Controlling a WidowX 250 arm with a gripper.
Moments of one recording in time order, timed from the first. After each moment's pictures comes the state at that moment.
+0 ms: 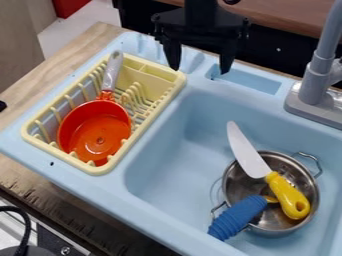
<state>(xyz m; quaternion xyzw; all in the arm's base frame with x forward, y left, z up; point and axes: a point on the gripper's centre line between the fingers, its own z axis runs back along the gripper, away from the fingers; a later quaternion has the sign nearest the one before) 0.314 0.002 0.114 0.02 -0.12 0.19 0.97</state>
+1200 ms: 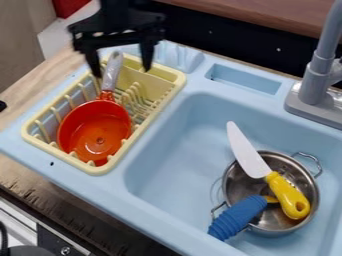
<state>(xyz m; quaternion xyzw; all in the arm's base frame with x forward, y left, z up) 0.261 0.096 0.110 0.04 -0.09 0.40 0.91</state>
